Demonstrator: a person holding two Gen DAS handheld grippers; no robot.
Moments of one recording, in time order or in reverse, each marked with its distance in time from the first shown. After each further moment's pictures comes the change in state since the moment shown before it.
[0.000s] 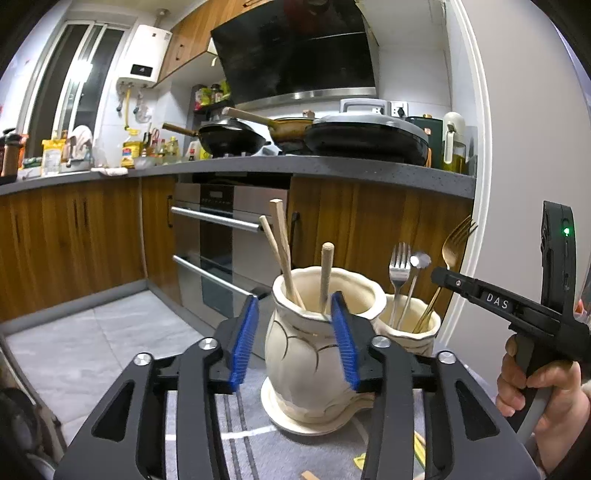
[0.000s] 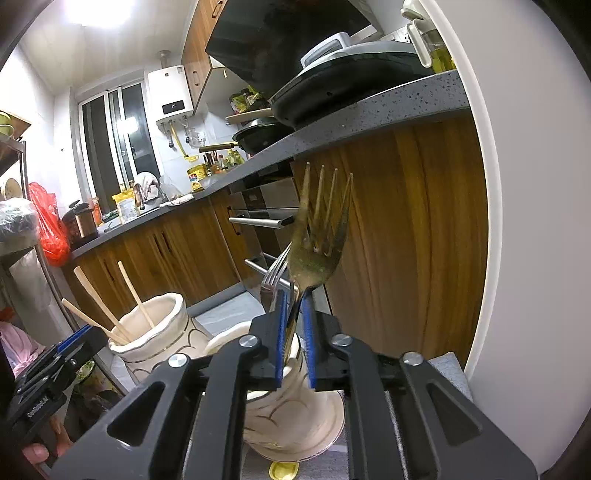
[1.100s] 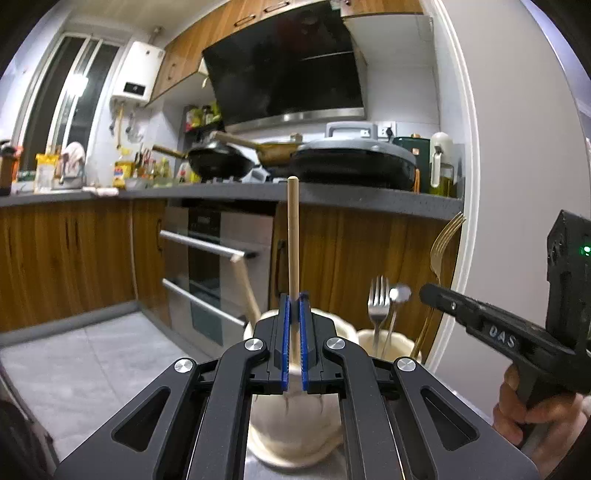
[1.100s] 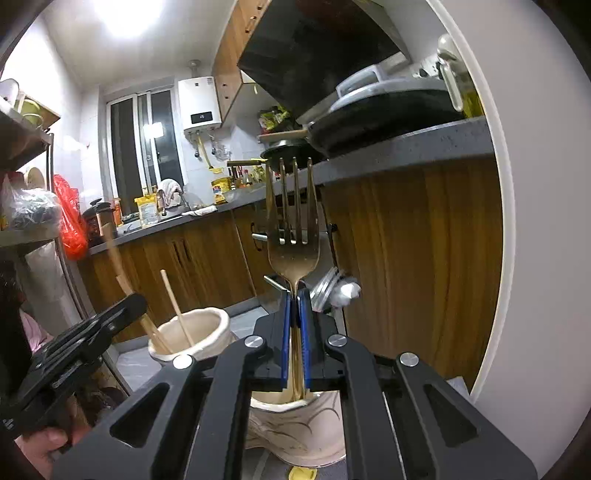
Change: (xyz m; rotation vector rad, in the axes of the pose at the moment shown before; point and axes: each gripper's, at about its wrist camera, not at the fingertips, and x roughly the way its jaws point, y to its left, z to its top) left arm 0.003 -0.018 0.018 0.008 -0.076 -0.034; right arm -0.021 0.015 0.005 -0.072 -0.064 0.077
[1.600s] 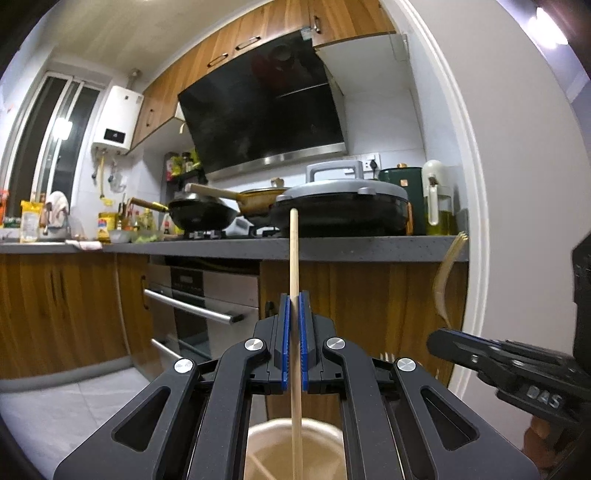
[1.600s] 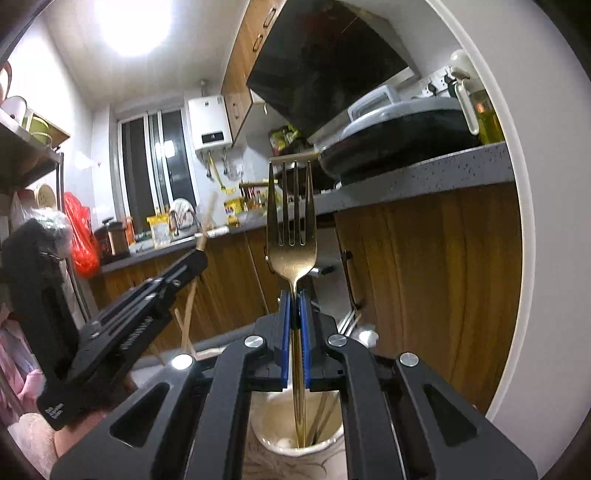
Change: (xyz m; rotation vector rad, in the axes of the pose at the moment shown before) left arm 0.046 -0.018 0.047 0.110 -0.189 -0.038; right arm 0.001 0.005 0.026 -0.007 -0.067 0.054
